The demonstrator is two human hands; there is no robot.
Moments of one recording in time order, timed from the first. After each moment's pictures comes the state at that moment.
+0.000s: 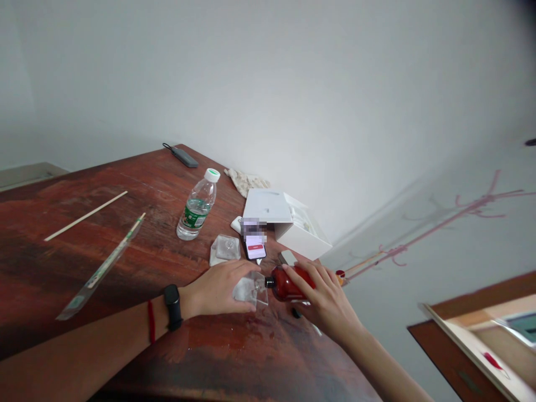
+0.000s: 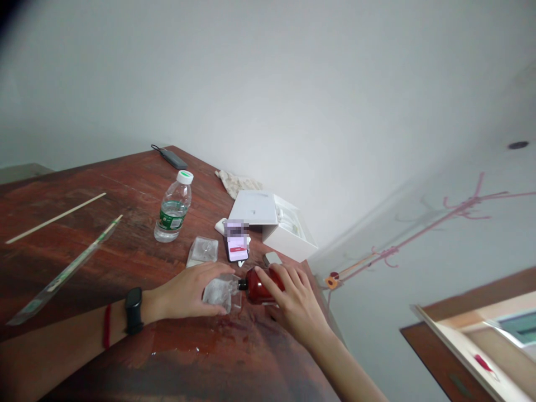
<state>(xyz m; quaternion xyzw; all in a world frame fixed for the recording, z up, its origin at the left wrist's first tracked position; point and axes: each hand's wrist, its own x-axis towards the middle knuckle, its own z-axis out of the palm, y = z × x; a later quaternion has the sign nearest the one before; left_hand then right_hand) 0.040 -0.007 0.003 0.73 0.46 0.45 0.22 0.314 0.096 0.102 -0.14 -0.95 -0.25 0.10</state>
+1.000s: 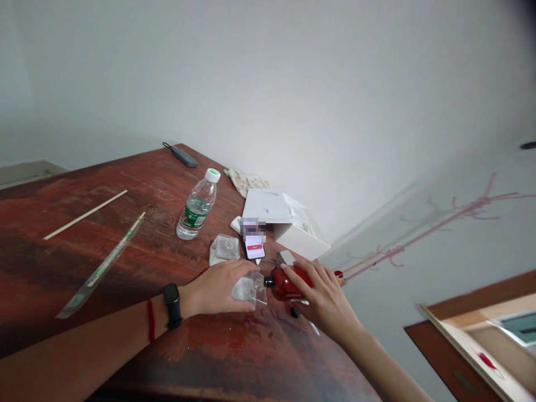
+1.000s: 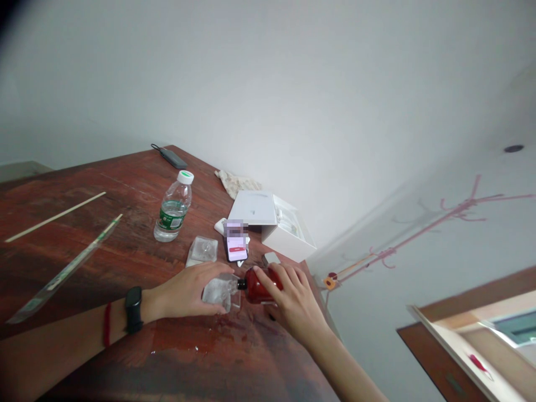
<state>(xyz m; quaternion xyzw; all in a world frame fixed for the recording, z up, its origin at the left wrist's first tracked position) 0.041 -0.007 0.004 0.73 0.47 0.45 0.22 0.311 0.093 0.105 -0.13 -0.95 -0.27 0.10</state>
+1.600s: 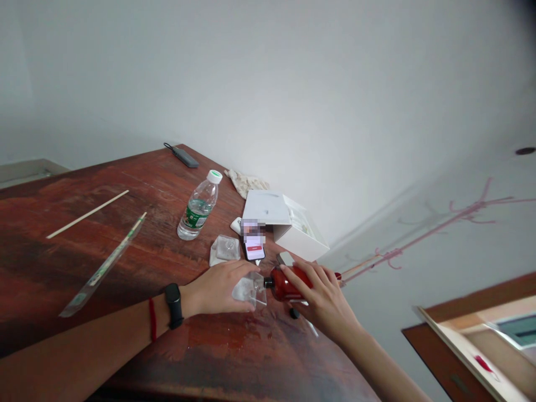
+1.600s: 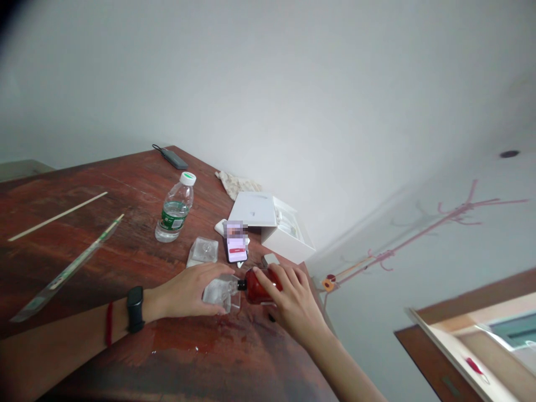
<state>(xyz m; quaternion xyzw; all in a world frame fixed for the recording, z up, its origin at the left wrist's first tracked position) 0.040 -0.004 -0.003 0.74 0.46 0.44 0.21 0.311 0.095 0.107 -0.13 -0.95 -0.28 0.09</state>
